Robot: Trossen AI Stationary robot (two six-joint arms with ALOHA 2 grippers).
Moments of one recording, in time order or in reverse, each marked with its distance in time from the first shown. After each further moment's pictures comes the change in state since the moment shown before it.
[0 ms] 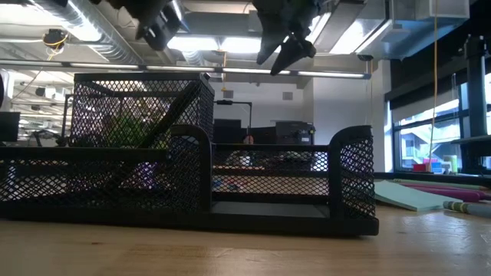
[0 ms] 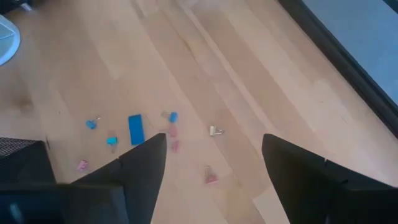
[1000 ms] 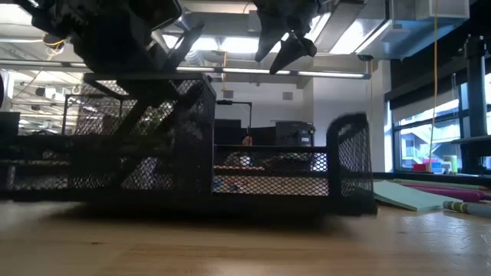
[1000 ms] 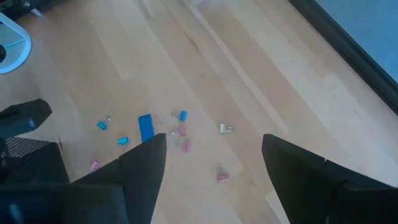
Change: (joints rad) left arm -0.042 0.274 0.001 -0.033 -0.024 0.081; right arm 0.025 0.000 0.000 0.003 -0.001 0.053
